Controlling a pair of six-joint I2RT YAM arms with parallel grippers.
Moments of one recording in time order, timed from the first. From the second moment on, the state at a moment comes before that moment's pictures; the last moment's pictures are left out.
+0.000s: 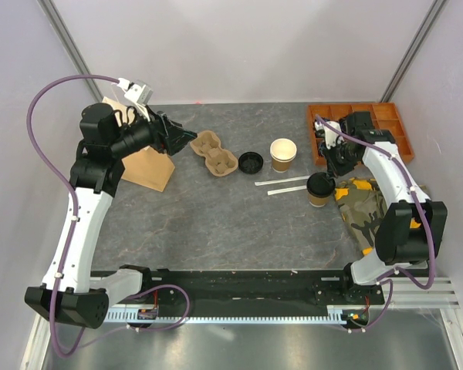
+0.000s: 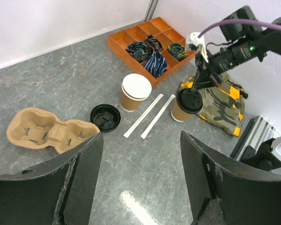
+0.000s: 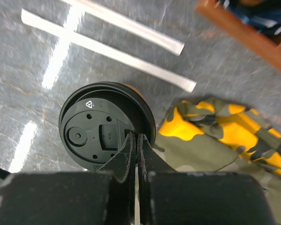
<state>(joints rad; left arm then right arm) -0.14 1.13 1.35 -0.38 0.72 -0.20 0.02 1.57 1.36 -0.93 -0.26 -0.46</state>
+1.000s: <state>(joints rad) 0.05 1.19 1.40 -0.36 0.79 -0.35 -0.05 1.54 1.39 -0.96 -0.36 -0.47</state>
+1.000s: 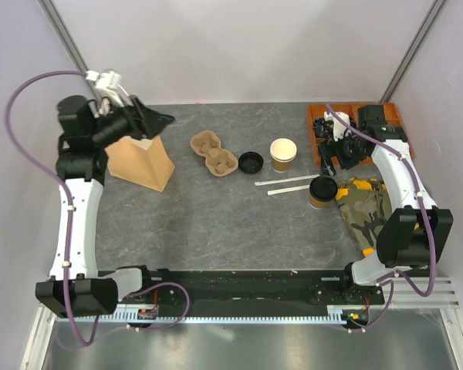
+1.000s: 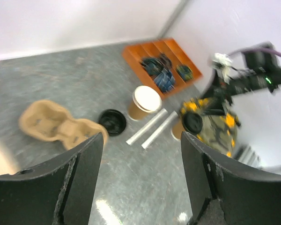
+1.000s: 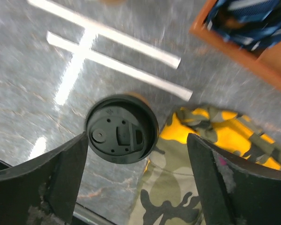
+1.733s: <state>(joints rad) 0.76 1.45 1.66 -0.54 0.89 -0.26 0.20 1.55 1.60 -0.82 -0.52 -0.22</state>
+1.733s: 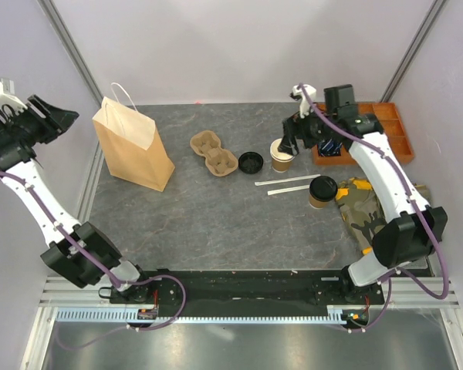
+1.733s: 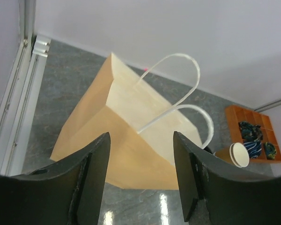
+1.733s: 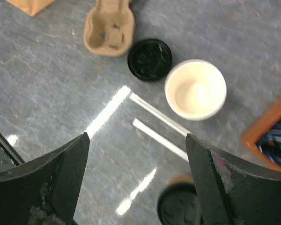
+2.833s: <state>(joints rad) 0.72 1.17 1.42 -0.57 1.10 -0.06 0.70 2.18 1.90 -0.58 -0.34 -0.47</state>
